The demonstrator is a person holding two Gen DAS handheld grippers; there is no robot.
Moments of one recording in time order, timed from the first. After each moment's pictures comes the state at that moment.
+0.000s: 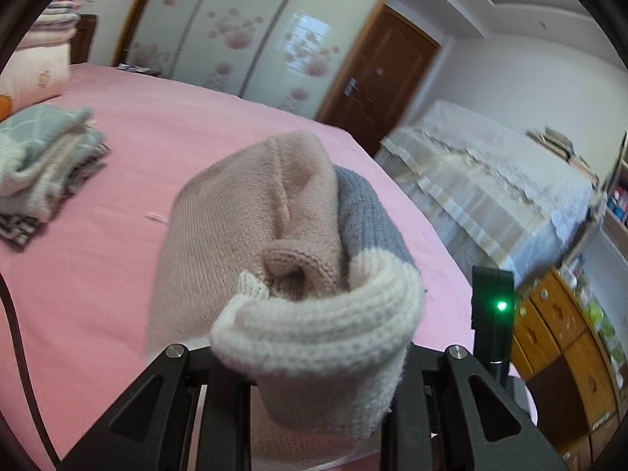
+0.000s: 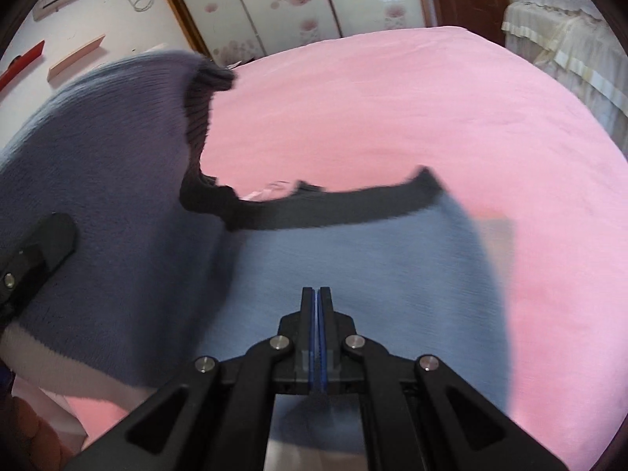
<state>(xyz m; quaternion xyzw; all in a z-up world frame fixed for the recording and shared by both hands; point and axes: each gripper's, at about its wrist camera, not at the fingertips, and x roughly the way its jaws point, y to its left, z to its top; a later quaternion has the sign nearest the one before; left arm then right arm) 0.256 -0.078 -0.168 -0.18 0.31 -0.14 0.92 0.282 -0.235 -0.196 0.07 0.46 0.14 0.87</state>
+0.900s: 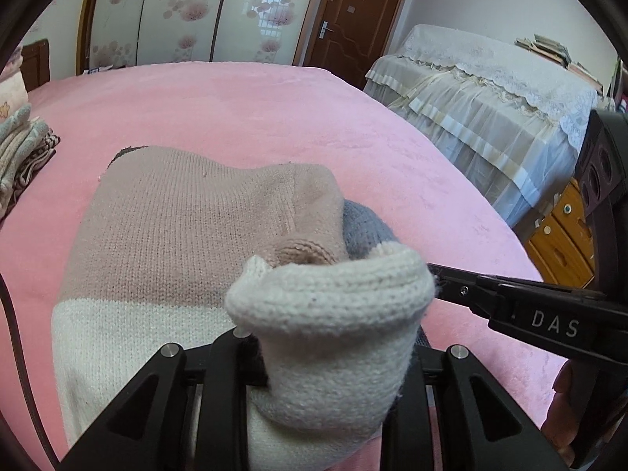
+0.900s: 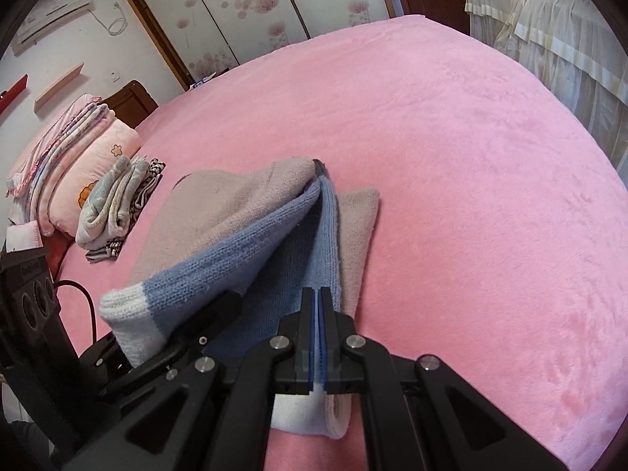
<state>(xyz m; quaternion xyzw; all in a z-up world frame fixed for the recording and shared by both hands) 0.260 -0.185 -0.225 -0.07 0.38 -0.15 0.91 0.250 -0.332 -0.177 0.11 0.47 0.12 0.87</state>
